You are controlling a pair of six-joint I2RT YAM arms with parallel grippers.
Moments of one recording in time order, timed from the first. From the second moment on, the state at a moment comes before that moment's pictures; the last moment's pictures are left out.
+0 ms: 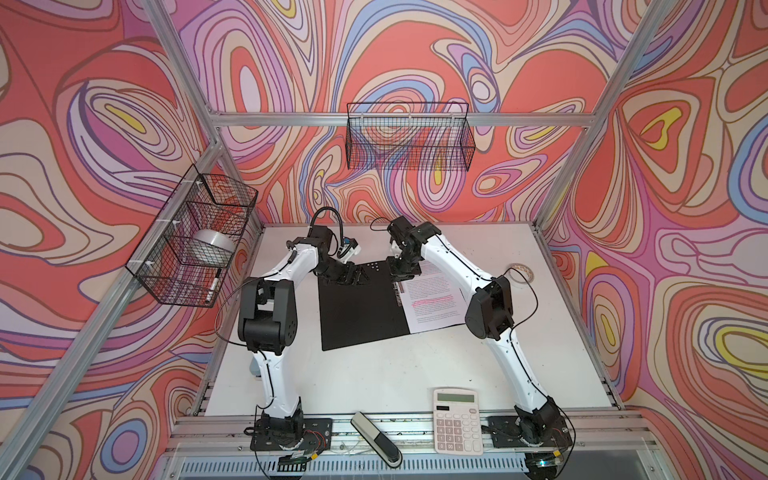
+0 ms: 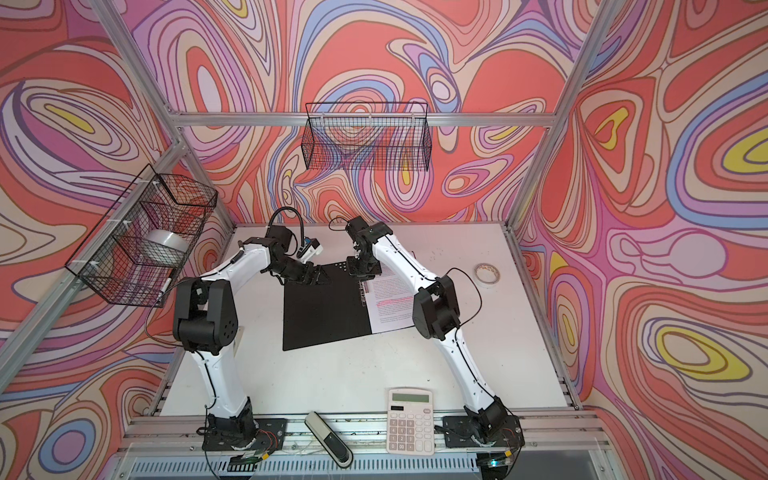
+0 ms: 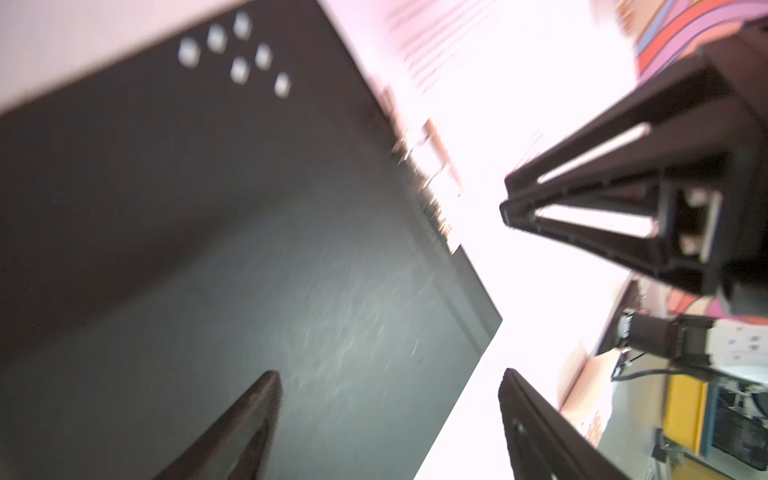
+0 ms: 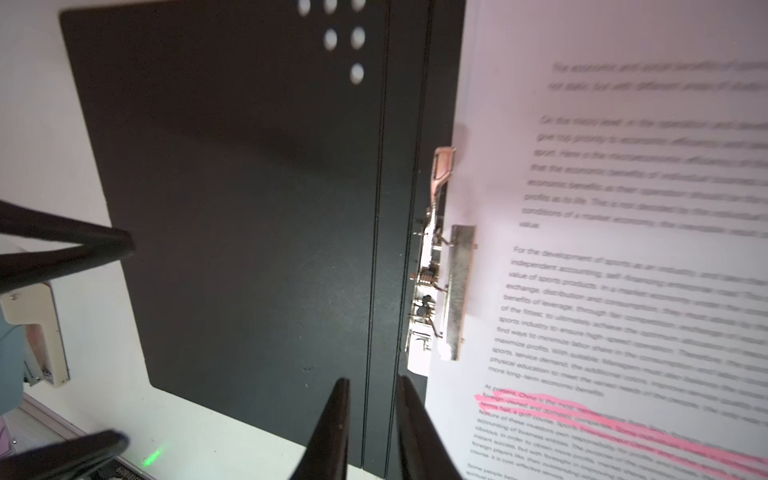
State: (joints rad) left arm -0.13 2.02 1.59 -0.88 0.72 0.16; right arm 0.58 2.45 2.46 -1.27 -0.20 0.42
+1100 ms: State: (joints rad) left arm -0.31 2.40 1.89 -0.58 0.86 -0.19; right arm 0.50 2.19 2.17 -1.10 -0.15 0.46
